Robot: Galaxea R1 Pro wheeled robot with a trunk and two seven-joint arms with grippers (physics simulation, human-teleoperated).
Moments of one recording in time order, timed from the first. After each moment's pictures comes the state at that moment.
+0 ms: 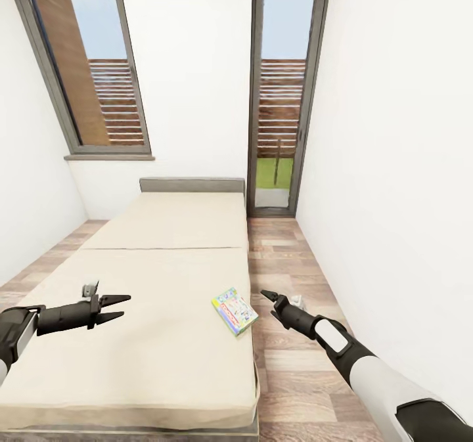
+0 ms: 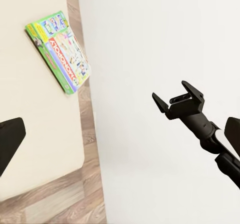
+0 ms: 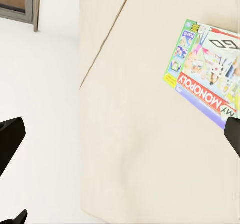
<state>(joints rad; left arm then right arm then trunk) -0.78 0.45 0.29 -0.48 -0.04 0.89 -1.39 -0.79 -0.02 0.20 -0.32 -1.08 0.43 0.47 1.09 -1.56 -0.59</state>
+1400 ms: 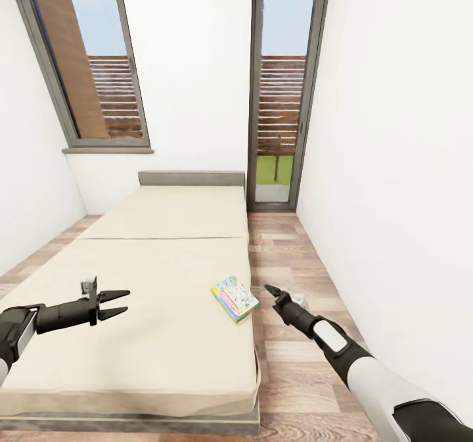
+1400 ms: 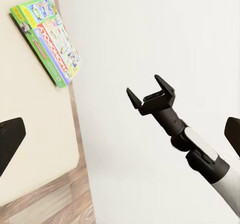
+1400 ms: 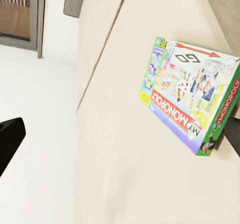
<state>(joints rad) -0.79 0.45 0.30 -0.48 -0.04 0.90 -1.49 -0.78 -0.01 0.19 -0.31 -1.15 0.33 0.47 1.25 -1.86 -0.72</state>
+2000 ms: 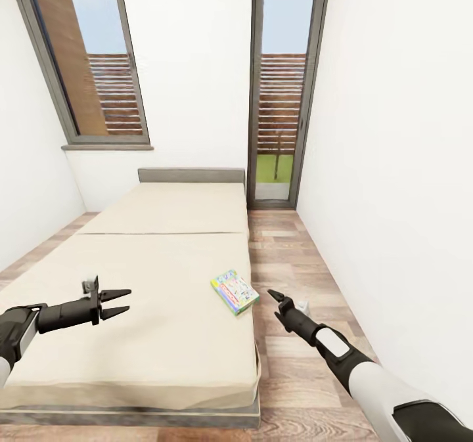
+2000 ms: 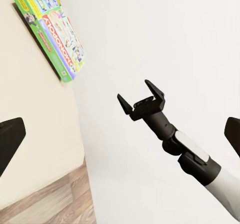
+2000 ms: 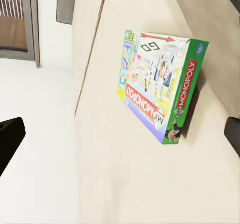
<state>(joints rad) -0.79 0.44 0.30 -0.48 -0.03 0.90 -1.51 -0.78 -0.01 0.18 -0.25 -1.21 0.33 0.50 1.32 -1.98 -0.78</state>
